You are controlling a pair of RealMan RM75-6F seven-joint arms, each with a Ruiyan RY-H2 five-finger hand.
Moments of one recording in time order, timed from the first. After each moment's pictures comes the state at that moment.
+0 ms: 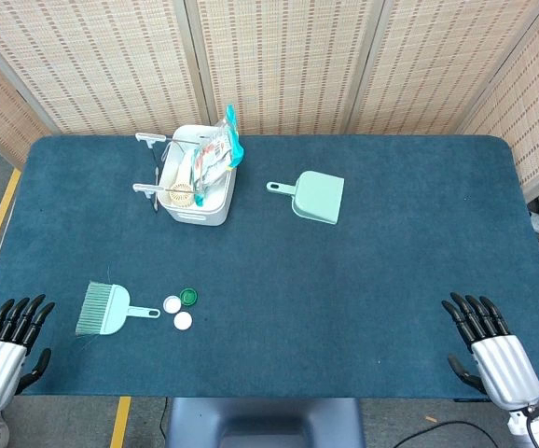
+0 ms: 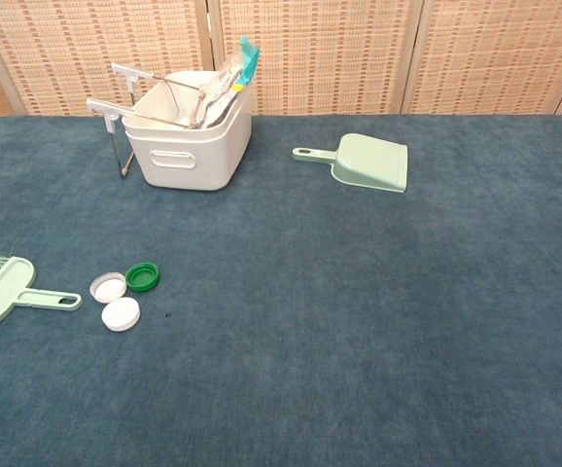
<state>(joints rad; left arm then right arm) -0.04 -1.20 0.04 -1.42 1.71 1.62 0.07 0.01 -1.11 -0.07 -1.65 -1.74 1.53 -0.11</state>
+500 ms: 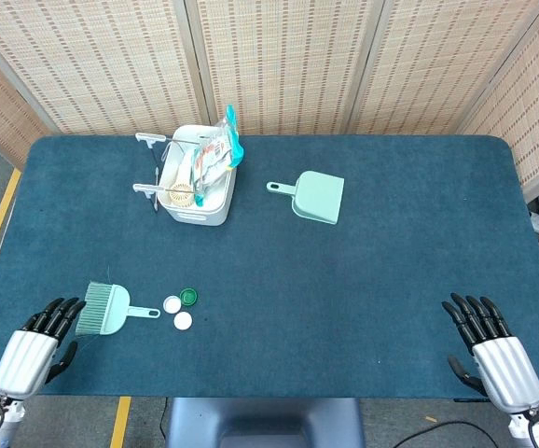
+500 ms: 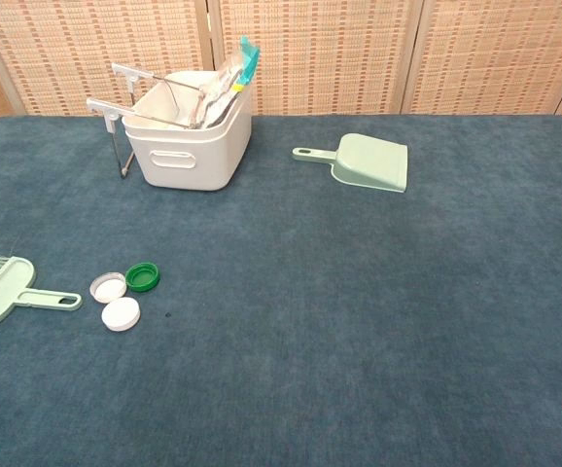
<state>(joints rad) -0.10 -1.32 0.02 -1.35 1.74 1.57 0.13 0.00 -1.11 -0.08 -1.65 -1.77 1.57 -0.11</state>
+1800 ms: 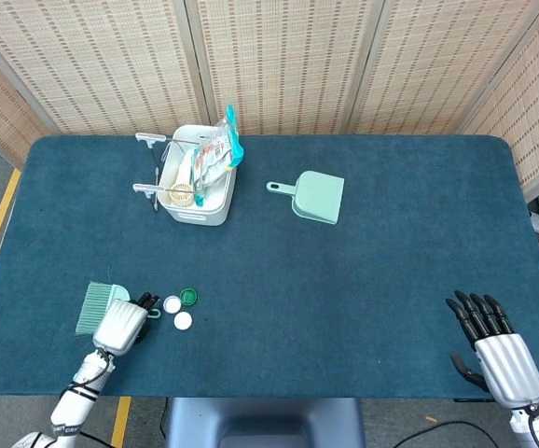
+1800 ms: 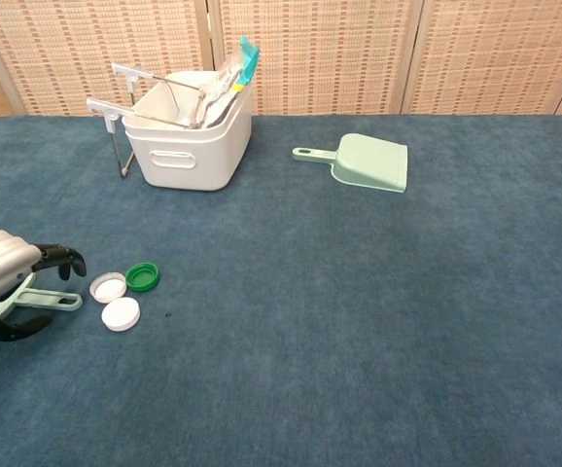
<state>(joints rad) -0.35 -1.66 -0.04 -1.14 1.58 1.21 0.38 0.01 -1.11 -0.06 -1.66 -1.72 1.53 -0.11</state>
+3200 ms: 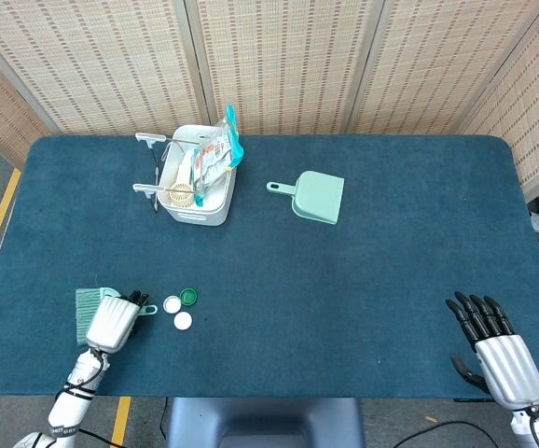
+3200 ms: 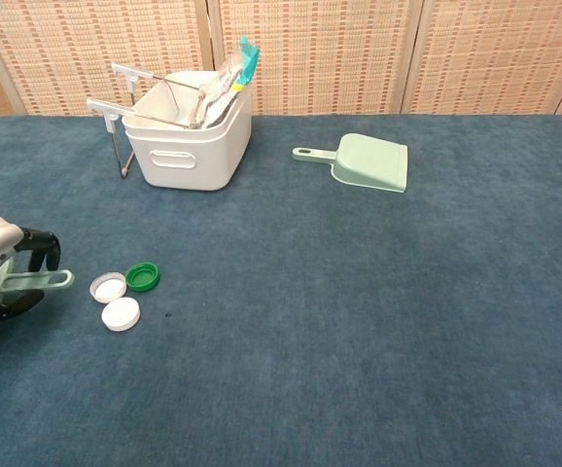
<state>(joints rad) -0.34 -1.68 -0.01 -1.07 1.60 1.38 0.30 0.00 -1.10 -0.07 -1.66 -1.73 1.53 -0.11</state>
